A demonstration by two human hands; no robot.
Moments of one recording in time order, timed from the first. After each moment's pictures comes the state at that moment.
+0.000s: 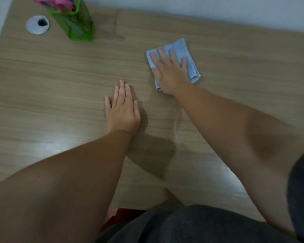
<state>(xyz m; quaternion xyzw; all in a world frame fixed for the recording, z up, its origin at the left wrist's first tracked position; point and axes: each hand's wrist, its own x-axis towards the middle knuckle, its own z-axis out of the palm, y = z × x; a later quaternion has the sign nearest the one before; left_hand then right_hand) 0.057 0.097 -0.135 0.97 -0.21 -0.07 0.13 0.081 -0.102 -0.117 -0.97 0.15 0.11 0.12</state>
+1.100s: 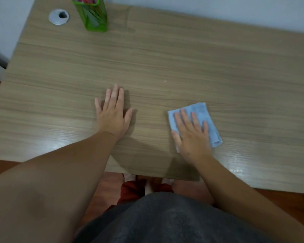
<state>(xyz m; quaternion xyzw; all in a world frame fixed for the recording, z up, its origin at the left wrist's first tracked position) 0.017 0.193 -0.126 0.96 -0.27 -0.08 0.09 -0.168 0.005 -0.120 -0.96 0.23 0.12 0.11</state>
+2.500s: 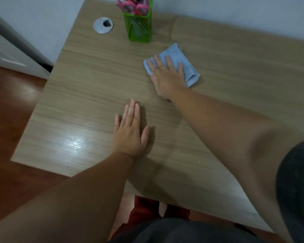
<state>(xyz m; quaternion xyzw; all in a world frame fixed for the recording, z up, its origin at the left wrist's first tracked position) 0.044 0.241 -0.125 0.96 -0.23 -0.09 0.12 0.146 0.038 -0.121 -0.98 0.06 0.11 0.11</state>
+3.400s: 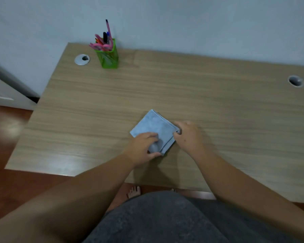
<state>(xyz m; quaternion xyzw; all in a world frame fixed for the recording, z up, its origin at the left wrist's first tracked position) -0.038 0.175 -0.089 0.85 -0.44 -0.21 0.20 -0.114 -0.014 -0.081 -0.91 0.30 0.04 0.28</state>
